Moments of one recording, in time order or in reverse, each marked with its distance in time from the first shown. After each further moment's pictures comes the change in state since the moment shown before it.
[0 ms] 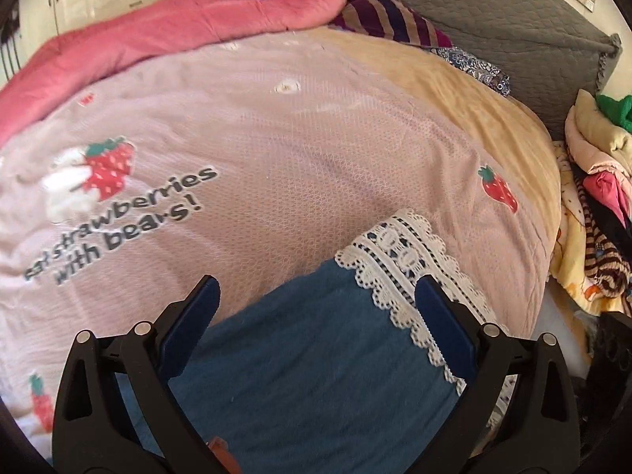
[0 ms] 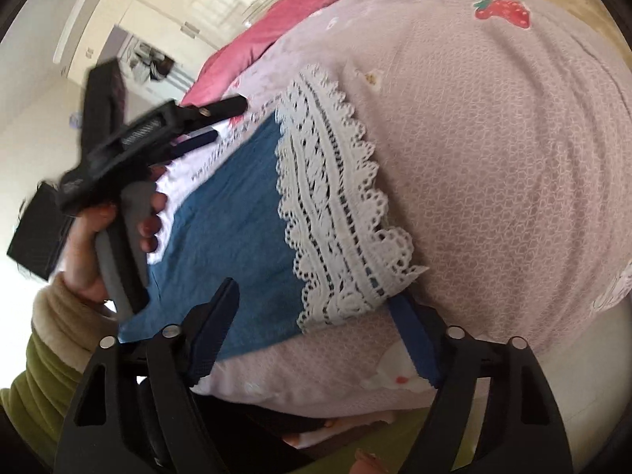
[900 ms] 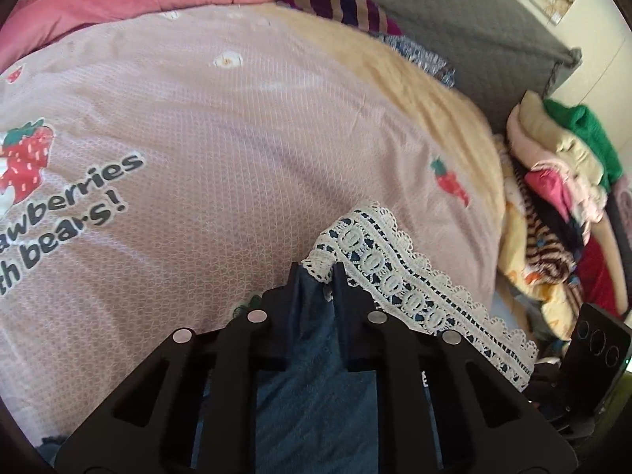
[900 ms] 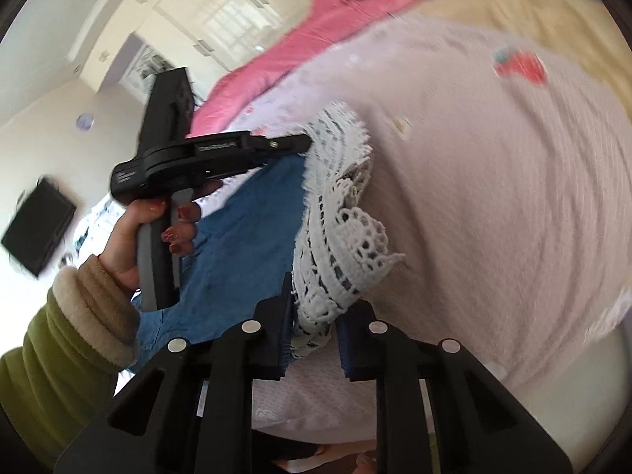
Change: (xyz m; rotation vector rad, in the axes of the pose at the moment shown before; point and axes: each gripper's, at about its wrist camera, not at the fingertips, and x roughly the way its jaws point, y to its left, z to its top) left arm 0.024 0.019 0.007 -0.005 0.056 -0.309; right arm -0.002 0.046 0.003 -0.128 -0.119 -0.008
